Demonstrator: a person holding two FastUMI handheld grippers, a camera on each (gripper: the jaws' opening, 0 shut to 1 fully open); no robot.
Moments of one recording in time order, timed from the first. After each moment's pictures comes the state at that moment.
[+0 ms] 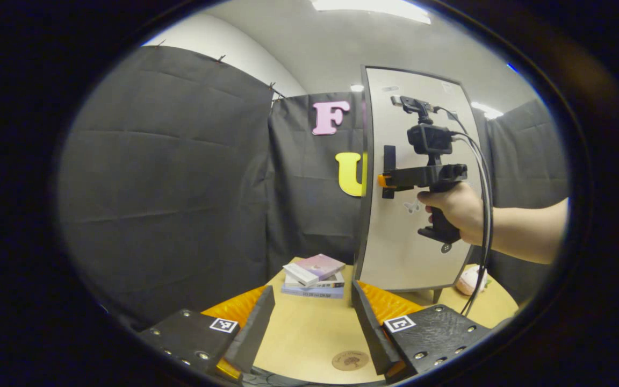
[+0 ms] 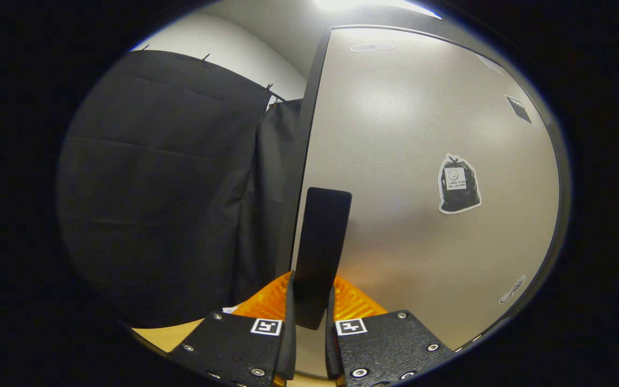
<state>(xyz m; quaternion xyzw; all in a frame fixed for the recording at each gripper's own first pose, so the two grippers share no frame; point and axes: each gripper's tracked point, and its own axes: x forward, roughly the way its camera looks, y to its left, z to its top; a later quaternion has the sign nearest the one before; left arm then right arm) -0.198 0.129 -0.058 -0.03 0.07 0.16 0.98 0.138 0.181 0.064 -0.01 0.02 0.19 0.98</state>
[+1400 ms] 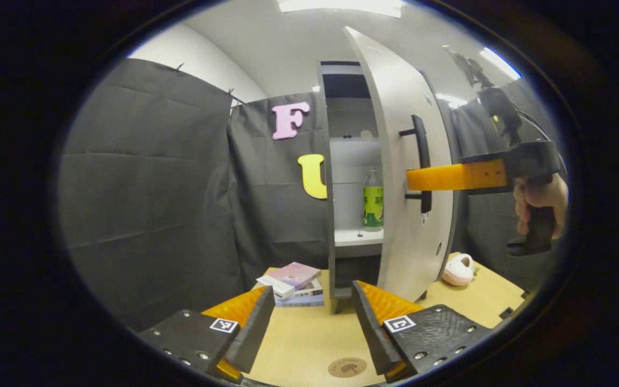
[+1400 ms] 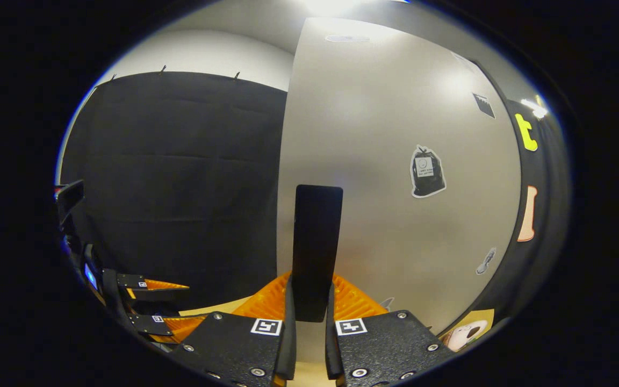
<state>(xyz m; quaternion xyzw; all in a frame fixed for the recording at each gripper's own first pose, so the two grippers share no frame) -0.142 0.089 -0.049 0.00 0.07 0.06 1.00 0.114 0.161 0.072 0.02 0.05 0.32 0.95</state>
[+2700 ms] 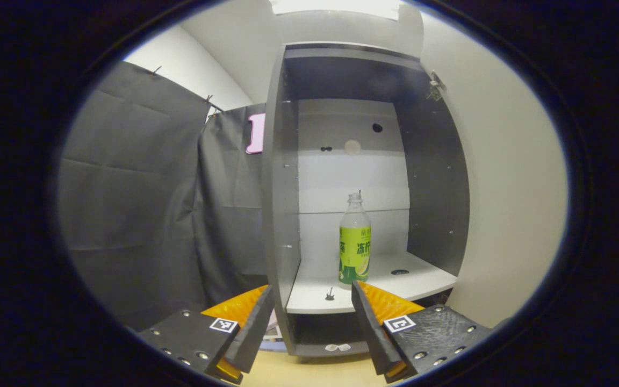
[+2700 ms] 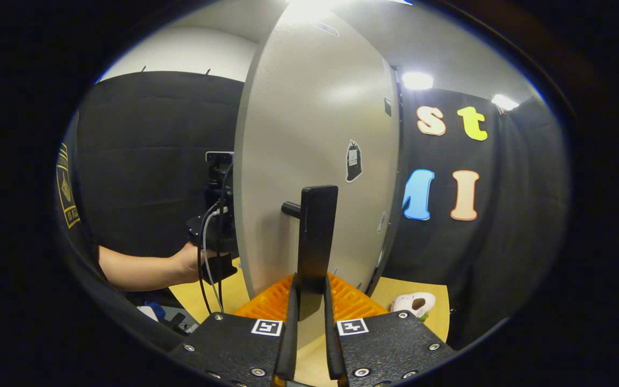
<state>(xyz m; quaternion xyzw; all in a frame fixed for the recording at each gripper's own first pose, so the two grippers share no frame) 0.075 0.015 -0.005 0.01 0.00 0.05 1.00 0.040 0.054 0.070 0.00 0.09 0.20 0.98</state>
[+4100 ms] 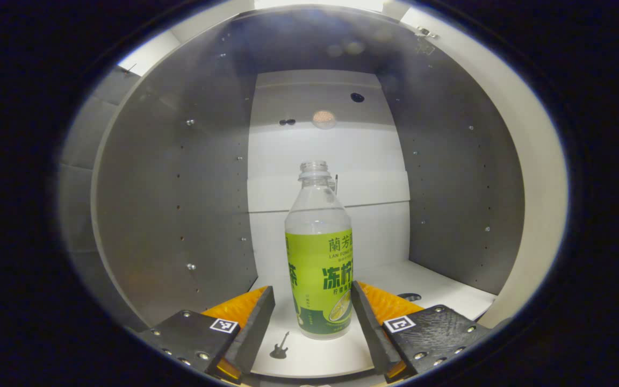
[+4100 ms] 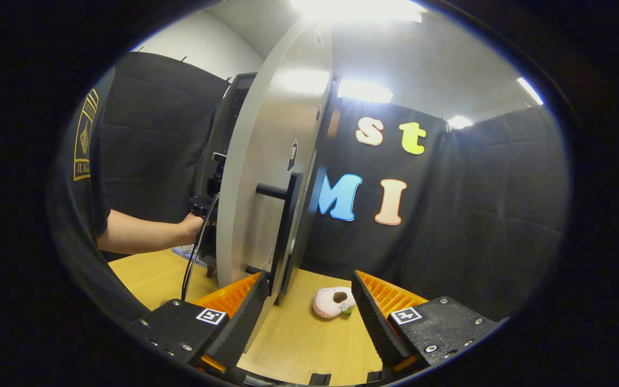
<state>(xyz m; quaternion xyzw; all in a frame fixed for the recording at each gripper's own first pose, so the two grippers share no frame) 0.235 -0.036 -0.045 0.03 0.00 0.00 1.00 0.014 -0.065 0.038 -0.04 0.08 0.07 0.99</state>
